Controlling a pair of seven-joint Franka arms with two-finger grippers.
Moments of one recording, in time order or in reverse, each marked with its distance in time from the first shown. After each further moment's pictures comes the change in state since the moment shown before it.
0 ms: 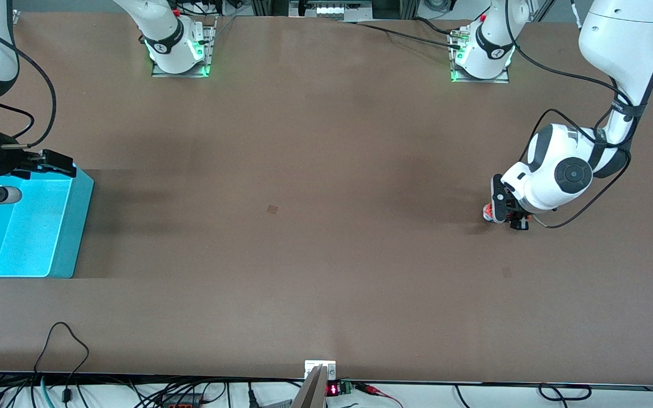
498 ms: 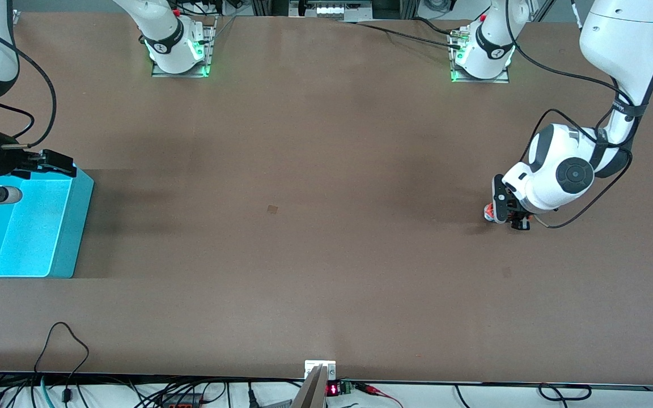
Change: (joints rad) left arm 0.013 0.000 0.005 0.001 0.000 0.000 0.000; right arm 0.000 0.000 0.000 0.000 0.000 -0.002 0.000
